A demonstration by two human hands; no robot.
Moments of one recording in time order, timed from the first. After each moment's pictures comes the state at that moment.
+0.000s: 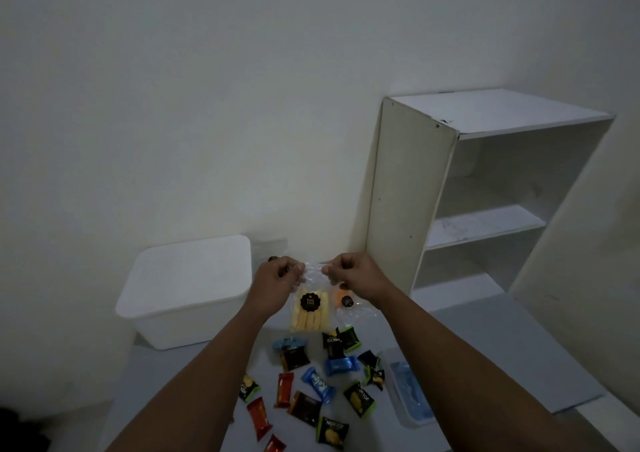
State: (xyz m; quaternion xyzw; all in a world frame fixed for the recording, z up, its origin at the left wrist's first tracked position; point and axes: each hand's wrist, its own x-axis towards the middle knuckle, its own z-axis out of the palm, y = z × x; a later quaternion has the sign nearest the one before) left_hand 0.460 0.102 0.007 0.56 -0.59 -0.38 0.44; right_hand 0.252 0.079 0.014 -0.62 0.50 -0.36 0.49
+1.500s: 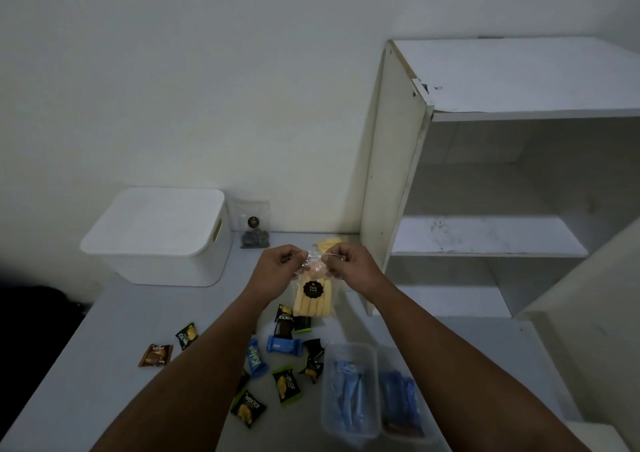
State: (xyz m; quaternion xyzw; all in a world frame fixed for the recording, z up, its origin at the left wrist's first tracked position) left_hand 0.297 0.044 -0.038 0.63 -0.48 -0.40 0.46; right_hand 0.116 -0.023 -0.045 -0.62 0.45 -0.30 0.58
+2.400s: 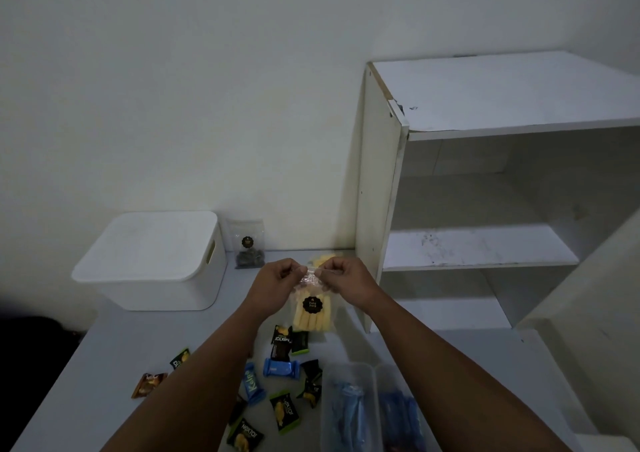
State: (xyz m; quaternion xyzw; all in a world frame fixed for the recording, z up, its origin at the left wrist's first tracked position) left_hand 0.299 0.022 -0.046 0.64 -0.56 -0.34 0.39; right_hand 0.108 -0.034 -0.043 -0.63 0.43 -0.31 0.56
